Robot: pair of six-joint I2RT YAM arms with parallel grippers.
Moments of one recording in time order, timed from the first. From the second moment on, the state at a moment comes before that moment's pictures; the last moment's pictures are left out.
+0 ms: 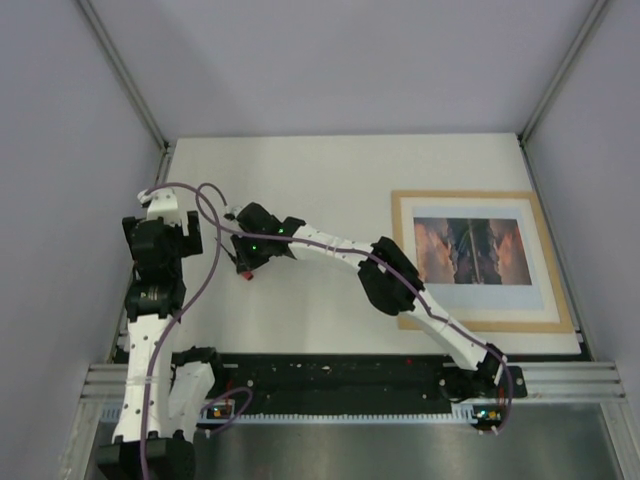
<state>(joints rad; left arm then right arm) 0.13 0.73 0.74 -0.34 -0.22 0.15 1.03 2.60 2.29 -0.48 -0.22 0.39</state>
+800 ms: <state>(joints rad) 0.14 0.72 0.74 -0.34 -0.20 0.15 1.02 2.58 2.29 -0.48 -0.17 0.32</state>
